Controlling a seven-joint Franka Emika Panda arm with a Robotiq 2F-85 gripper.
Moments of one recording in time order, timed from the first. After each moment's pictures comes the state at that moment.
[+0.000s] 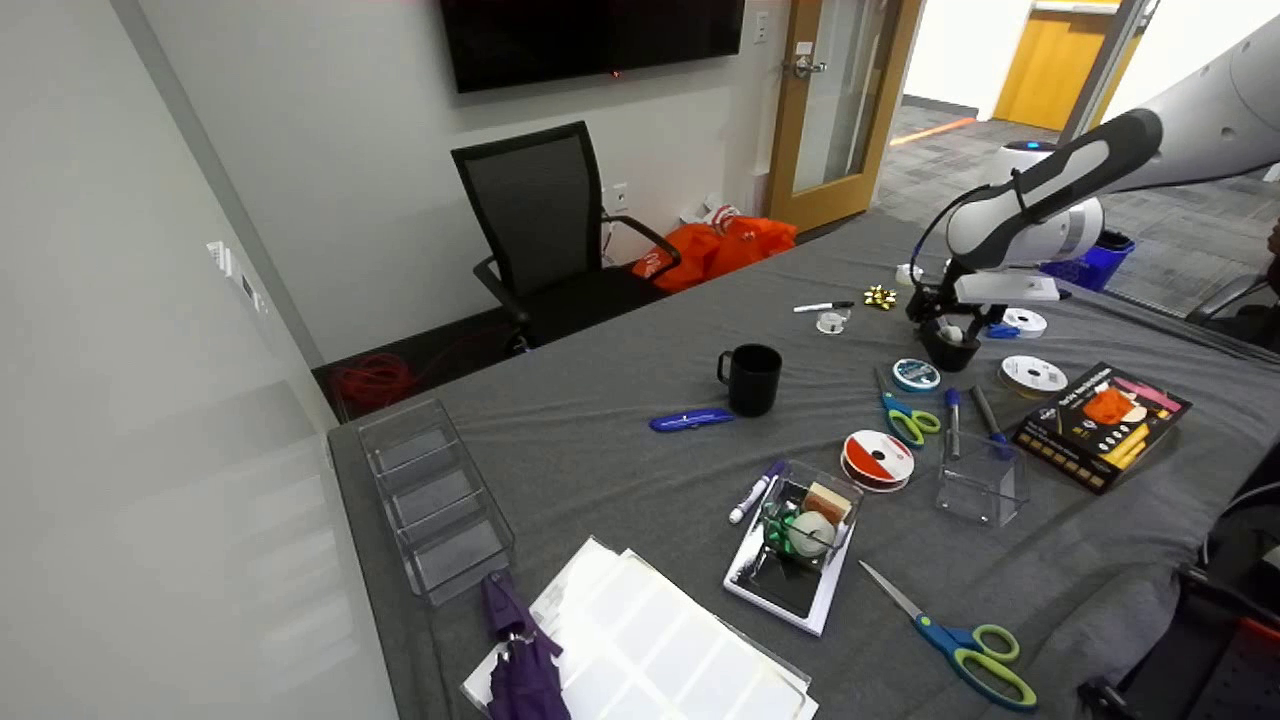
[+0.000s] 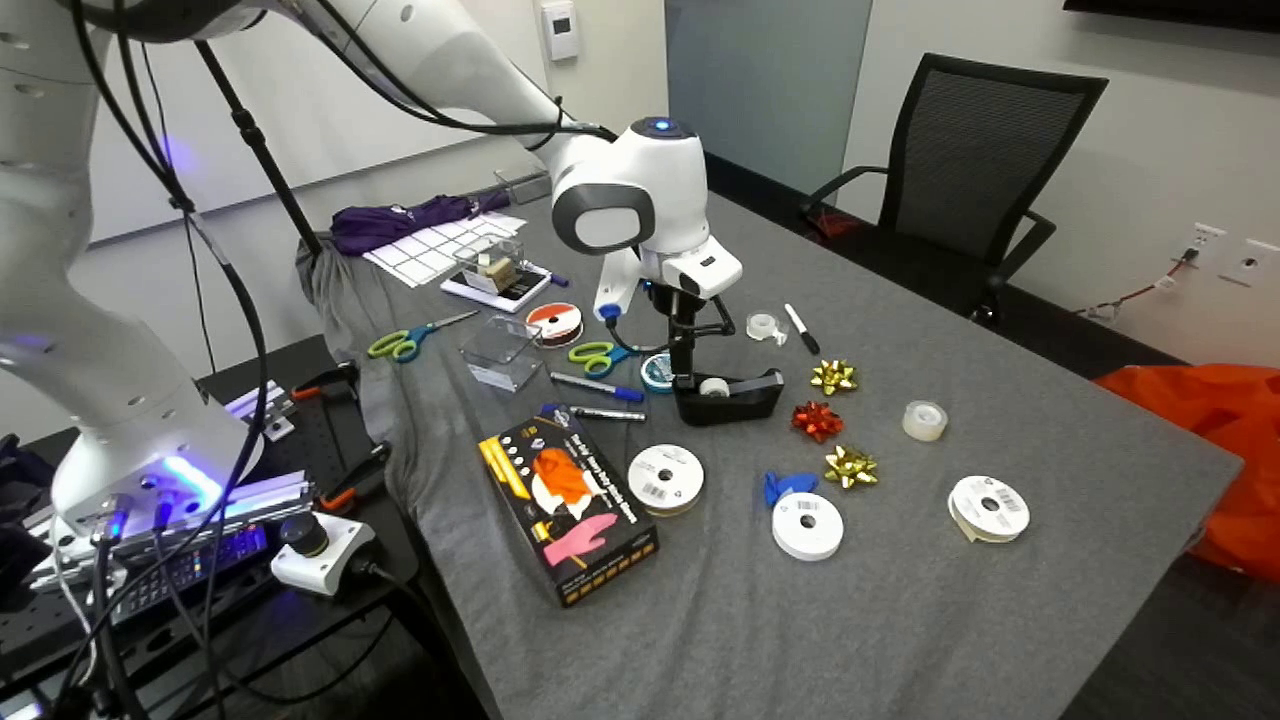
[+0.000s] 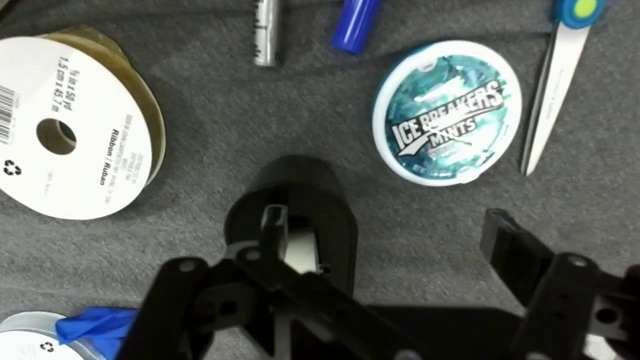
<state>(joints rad) -0.23 0.69 -0.17 -1.79 0.16 2.55 0.18</state>
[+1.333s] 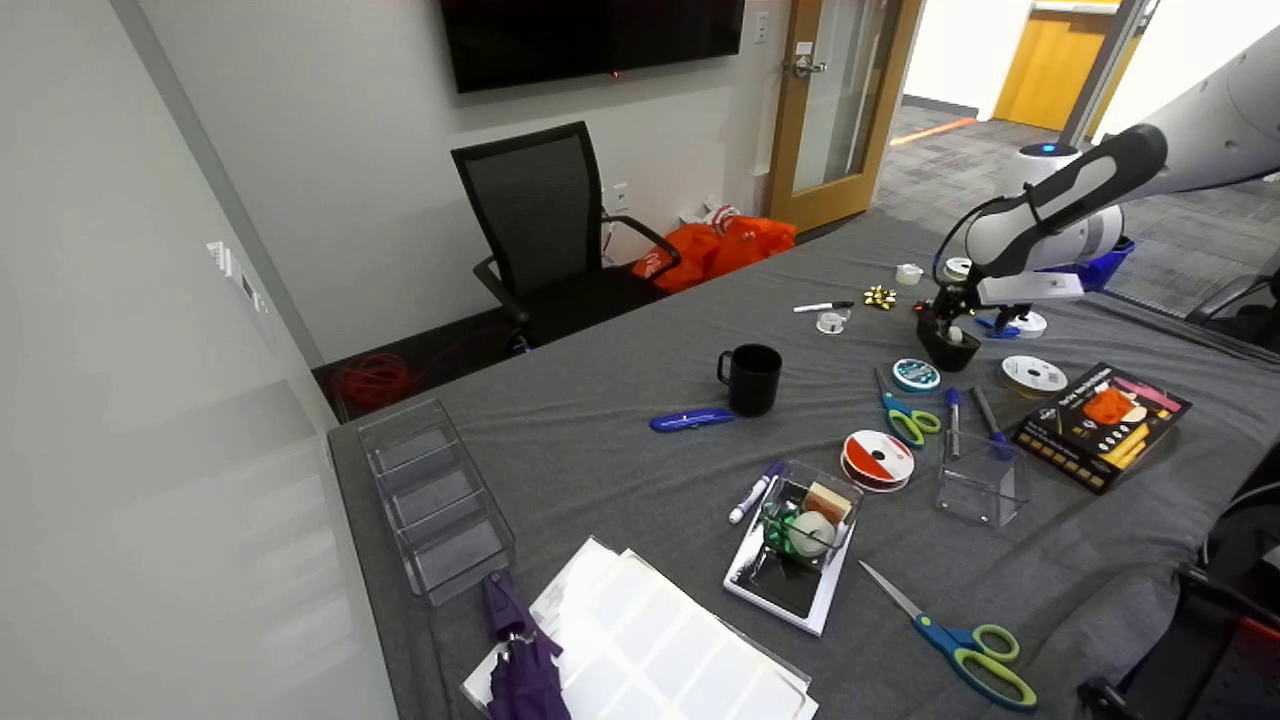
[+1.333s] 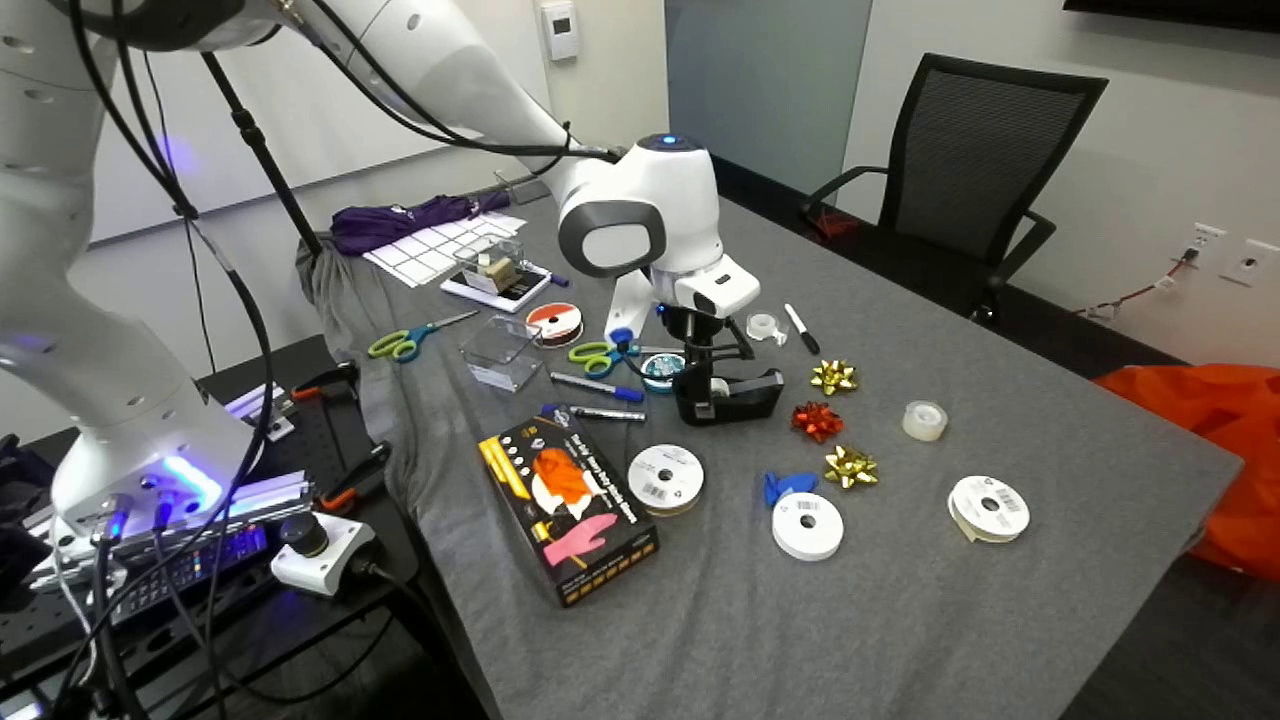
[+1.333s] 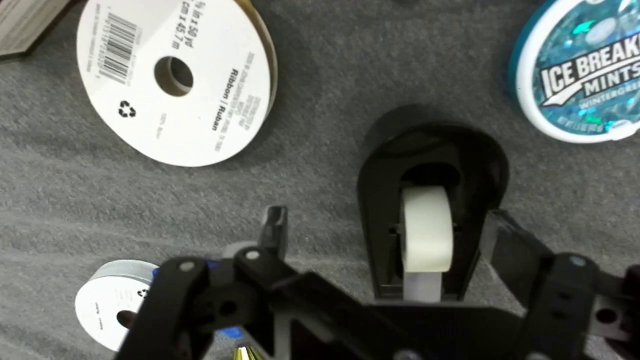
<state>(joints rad) -0.24 0.72 -0.24 -1.77 0.07 2.59 0.18</state>
